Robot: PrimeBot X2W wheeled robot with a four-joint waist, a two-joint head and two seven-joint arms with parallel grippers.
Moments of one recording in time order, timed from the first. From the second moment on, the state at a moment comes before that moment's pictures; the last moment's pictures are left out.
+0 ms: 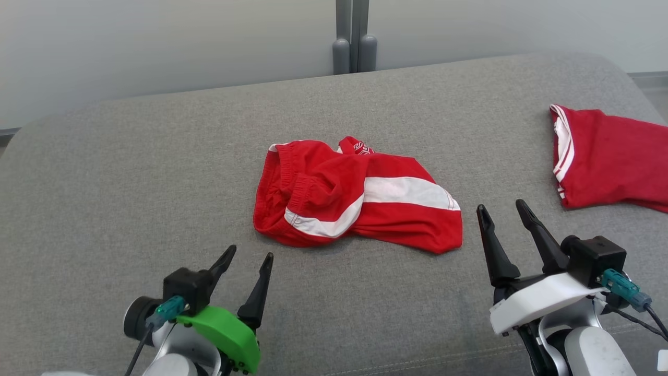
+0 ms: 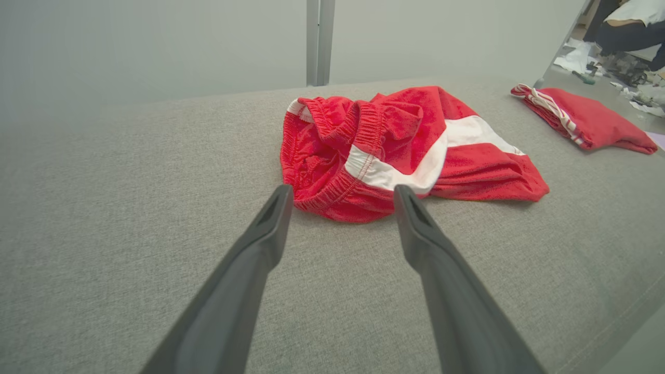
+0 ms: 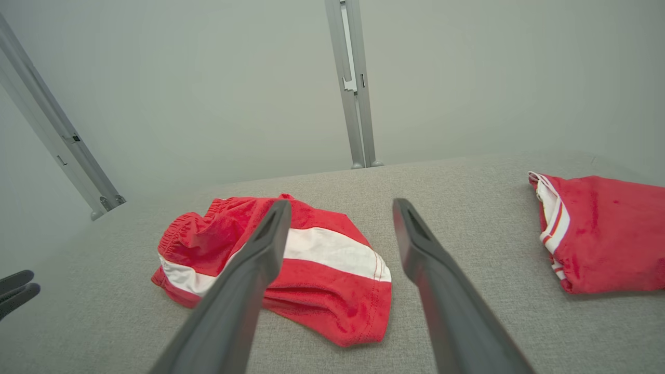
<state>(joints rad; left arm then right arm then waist) -0.14 0.27 -0.46 0.20 -0.46 -0.02 -0.08 -0.05 -0.05 0.07 -0.02 0.24 0.13 -0.06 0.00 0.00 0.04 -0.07</state>
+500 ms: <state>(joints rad) -0.45 0.28 -0.59 0.46 -0.49 -0.12 0.06 -0.09 -0.06 0.09 -0.01 0.25 0.13 -0.06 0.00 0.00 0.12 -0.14</state>
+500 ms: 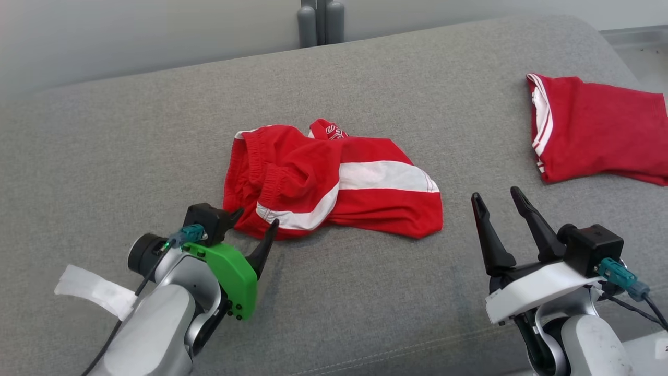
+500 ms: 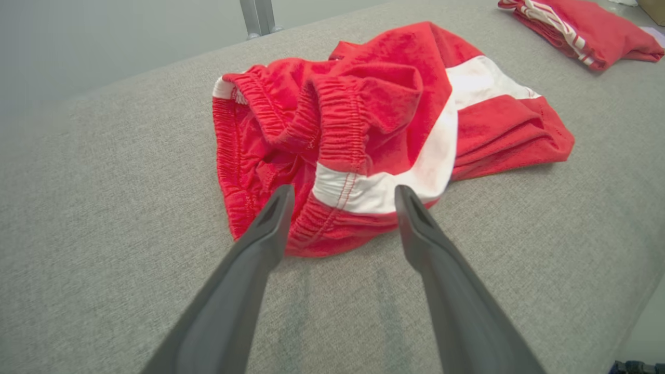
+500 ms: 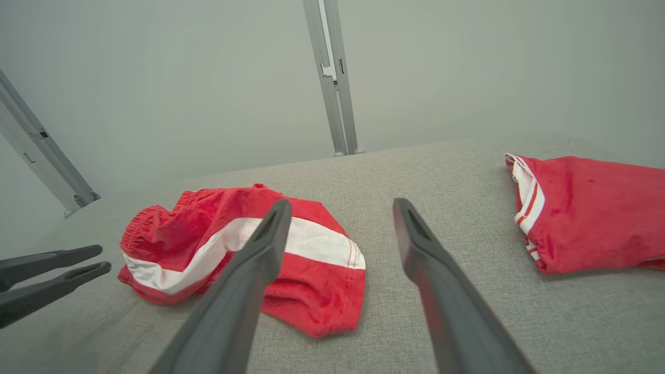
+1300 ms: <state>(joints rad) -0.60 0.35 -0.83 0.57 -0.67 -0.13 0.03 -0.10 -0.08 0.09 -0.01 0.26 0.13 -0.07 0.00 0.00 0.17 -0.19</state>
